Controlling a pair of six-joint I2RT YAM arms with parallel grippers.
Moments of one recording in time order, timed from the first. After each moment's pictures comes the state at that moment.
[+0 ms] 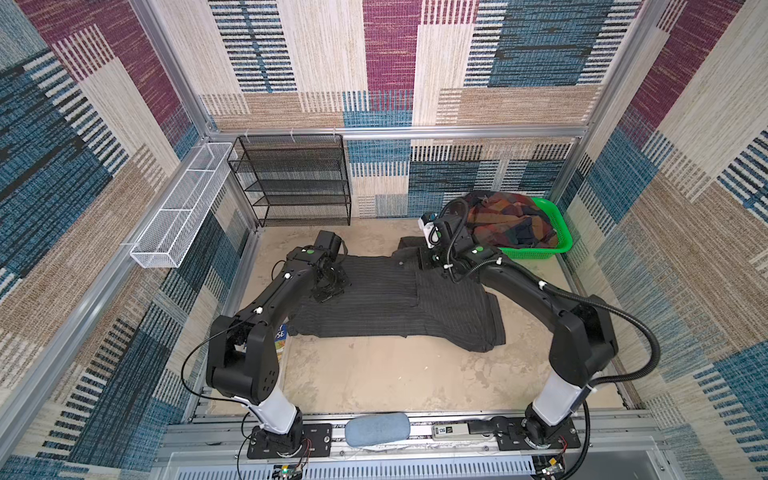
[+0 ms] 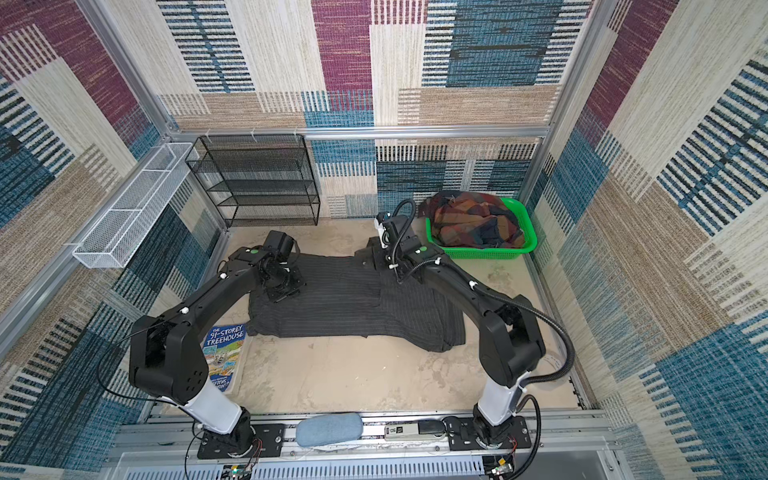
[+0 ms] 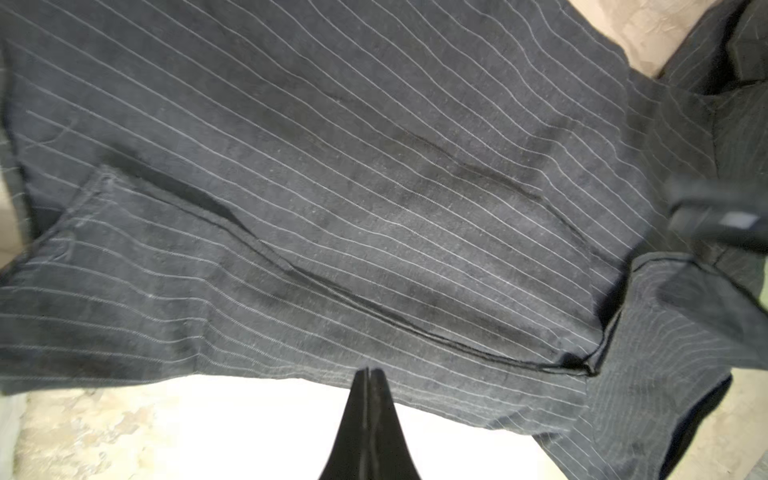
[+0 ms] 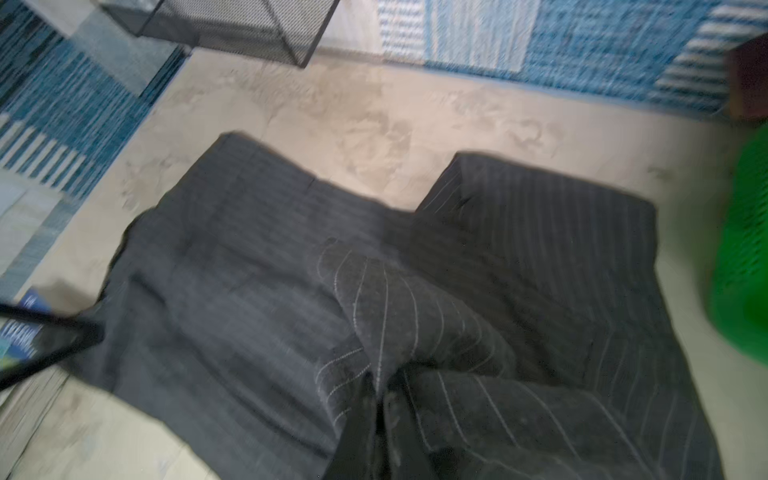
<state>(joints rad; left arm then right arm) -0.28 1.64 1.34 -0.94 0.03 -0.73 0.56 1.69 1.39 -0.41 -0.10 0.22</state>
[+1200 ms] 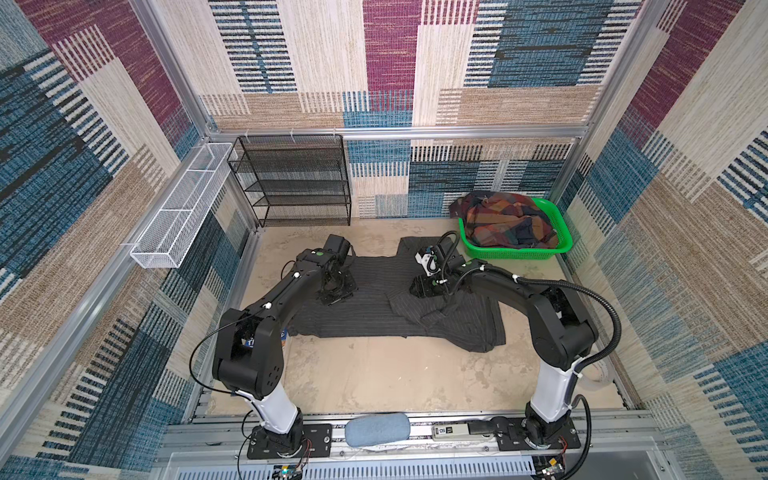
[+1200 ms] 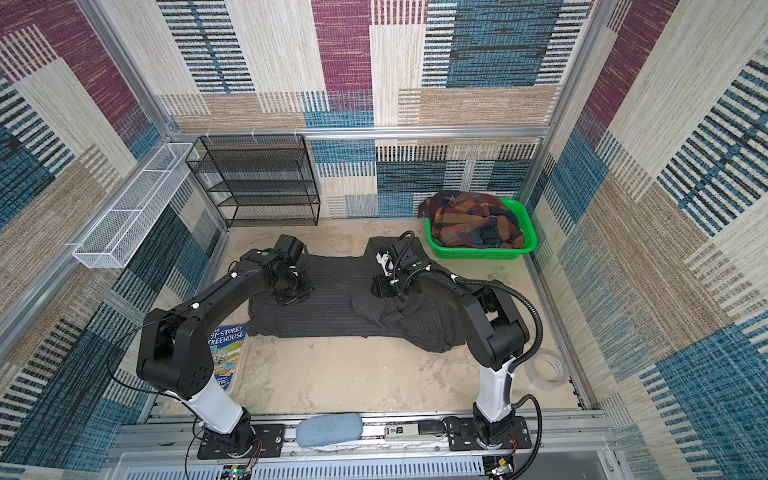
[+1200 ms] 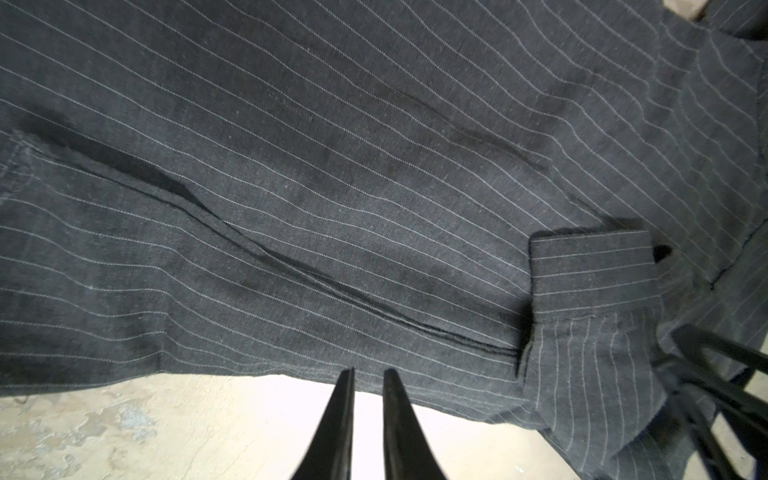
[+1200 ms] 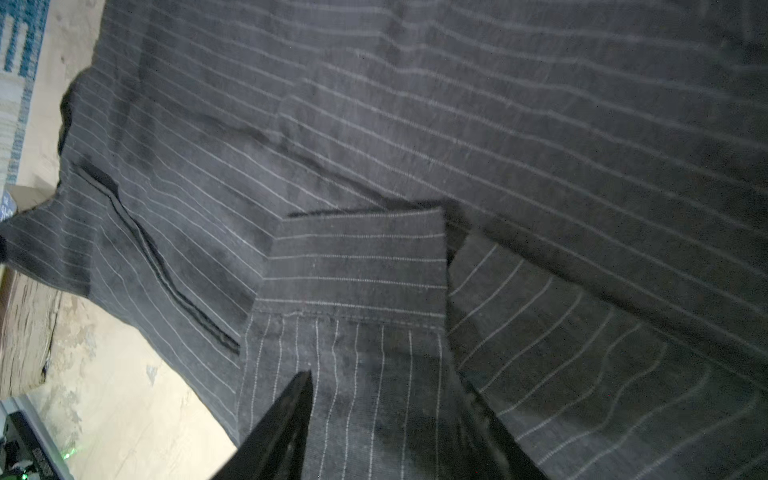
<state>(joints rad) -0.32 1.70 1.34 -0.93 0.05 -0.76 0.49 1.90 1.29 -0.41 -0.32 0.27</state>
